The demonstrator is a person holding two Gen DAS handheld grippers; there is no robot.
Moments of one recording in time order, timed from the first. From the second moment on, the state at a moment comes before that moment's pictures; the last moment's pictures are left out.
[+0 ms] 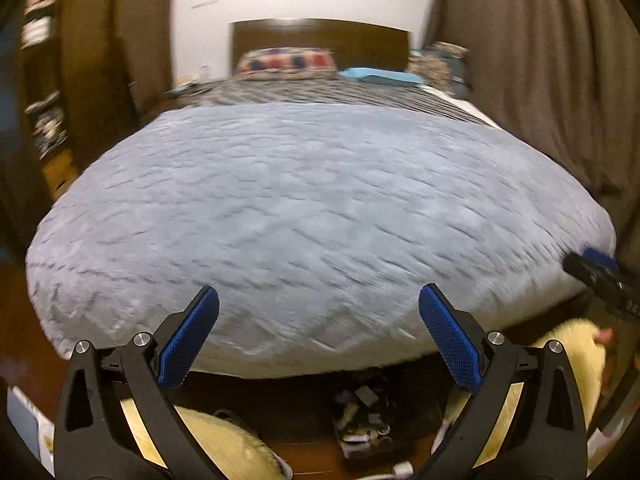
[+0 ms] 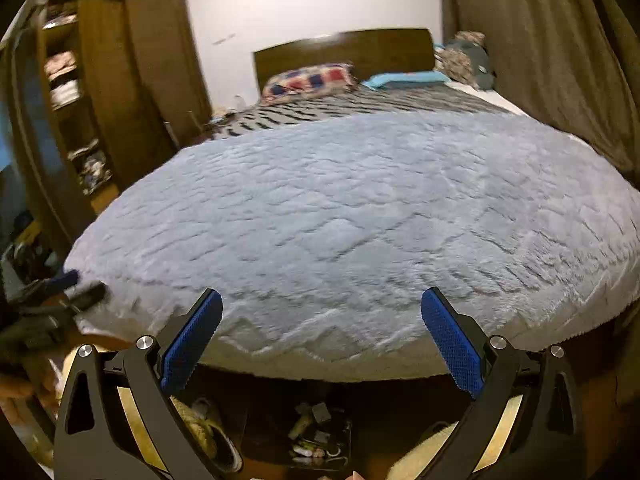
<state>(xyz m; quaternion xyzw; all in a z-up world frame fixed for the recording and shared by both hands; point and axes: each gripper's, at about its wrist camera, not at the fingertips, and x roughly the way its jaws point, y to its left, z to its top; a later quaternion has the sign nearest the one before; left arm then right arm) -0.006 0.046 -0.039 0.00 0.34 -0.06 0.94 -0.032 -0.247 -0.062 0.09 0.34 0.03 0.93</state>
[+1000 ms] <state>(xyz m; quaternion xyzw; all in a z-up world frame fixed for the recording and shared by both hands) -0.124 0.019 0.079 0.04 0.17 -0.03 0.98 -0.154 -0.249 0.070 0.04 0.15 -0.09 0.98</state>
